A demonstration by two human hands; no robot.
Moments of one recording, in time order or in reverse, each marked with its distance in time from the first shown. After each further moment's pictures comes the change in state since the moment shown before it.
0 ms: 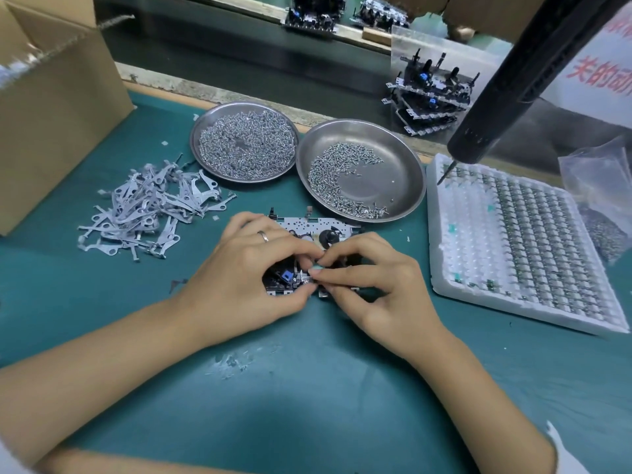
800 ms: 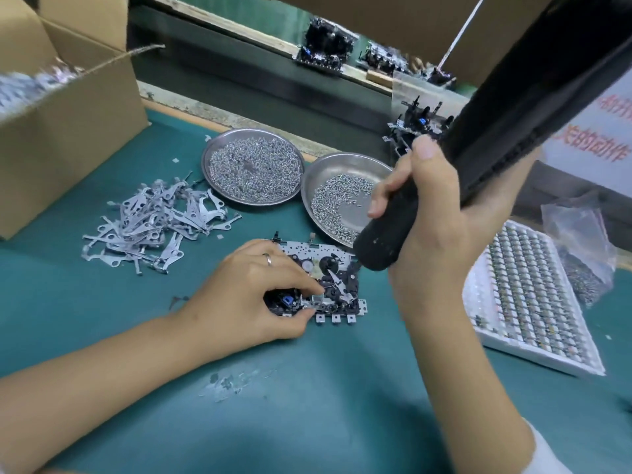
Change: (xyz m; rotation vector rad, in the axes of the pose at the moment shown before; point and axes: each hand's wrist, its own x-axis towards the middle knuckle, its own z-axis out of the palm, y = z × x) left_hand 0.001 -0.004 0.000 -0.122 0.049 -0.003; right_hand 0.082 -0.056 -0.016 0.622 0.663 -0.010
